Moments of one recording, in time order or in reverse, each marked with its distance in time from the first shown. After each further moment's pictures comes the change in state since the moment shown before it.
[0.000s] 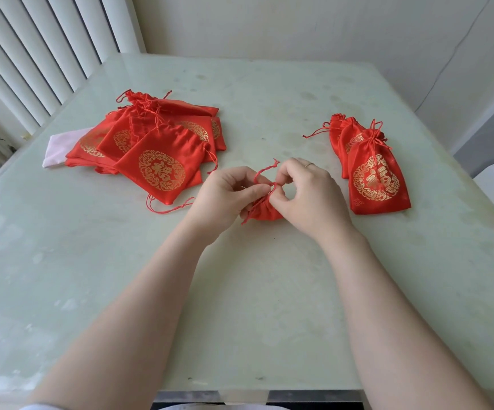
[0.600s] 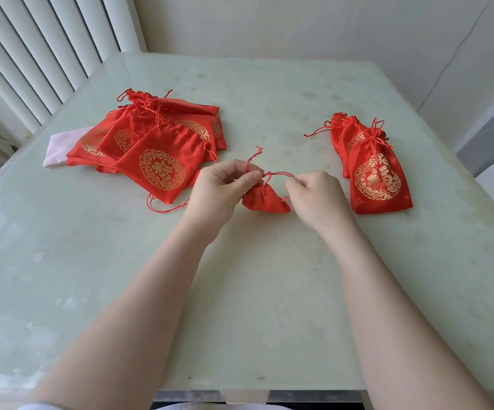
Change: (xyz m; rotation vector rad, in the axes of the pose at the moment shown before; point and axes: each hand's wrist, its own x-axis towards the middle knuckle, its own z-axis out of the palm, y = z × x) left_hand 0.001 0.004 0.001 -0.088 0.166 -0.011; right_hand 0.006 0.000 -0.003 0.197 -0.177 0.476
